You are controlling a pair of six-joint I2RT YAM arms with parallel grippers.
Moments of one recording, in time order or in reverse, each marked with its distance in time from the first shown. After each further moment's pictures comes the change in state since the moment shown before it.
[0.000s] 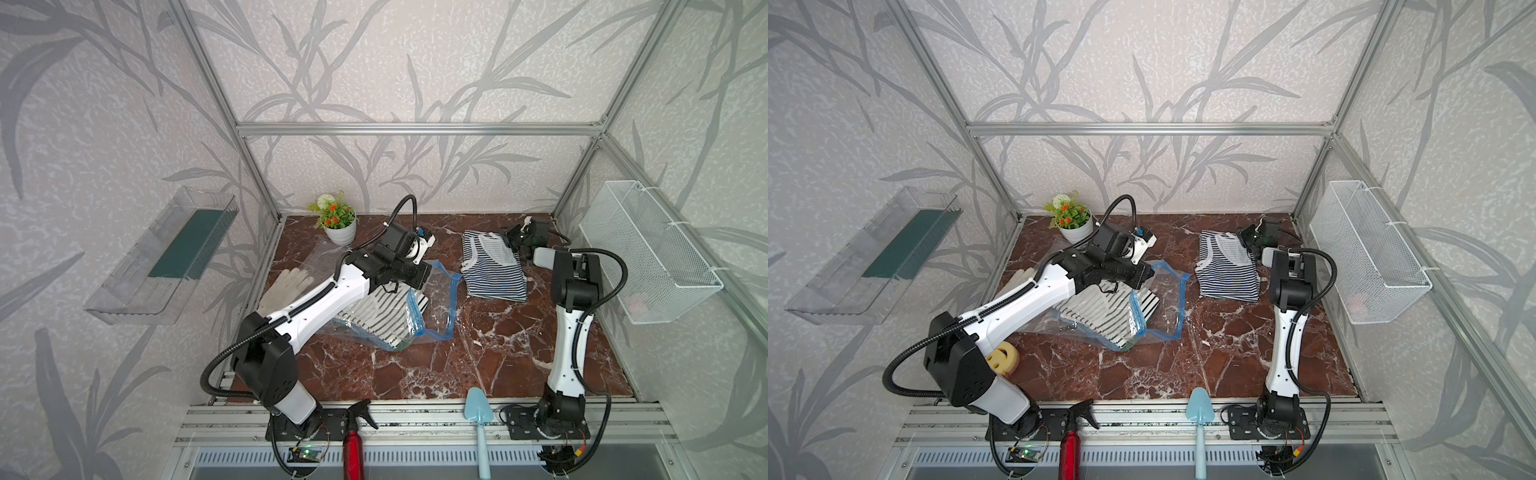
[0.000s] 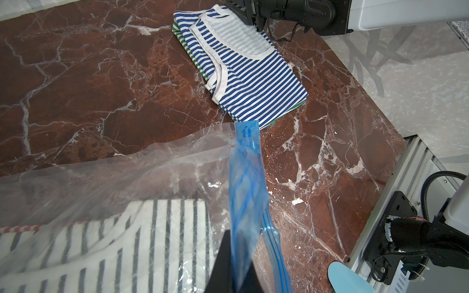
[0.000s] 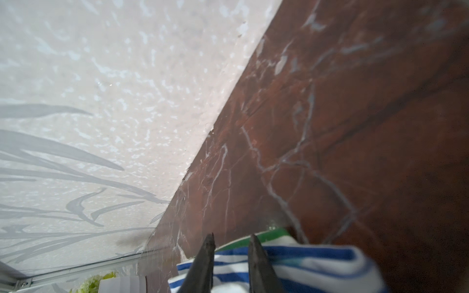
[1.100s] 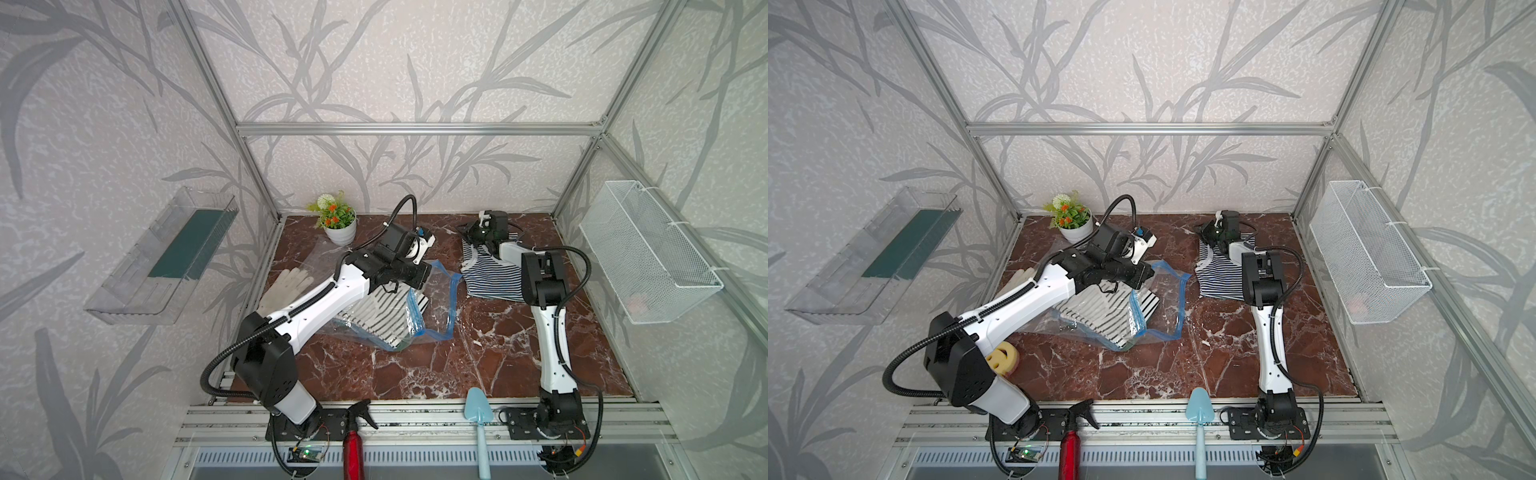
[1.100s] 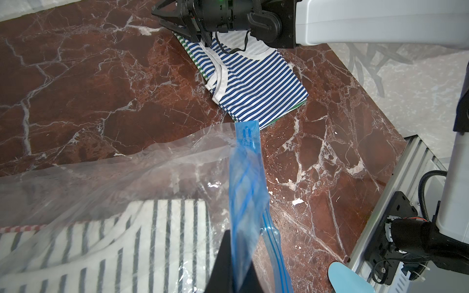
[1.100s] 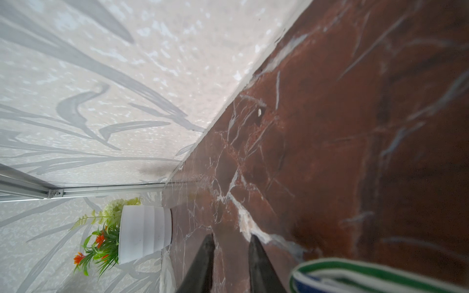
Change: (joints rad) left arm 0.000 0.000 0.000 0.000 -0.001 0.000; right arm 0.206 0.159 0.257 -0.097 -0.137 0.042
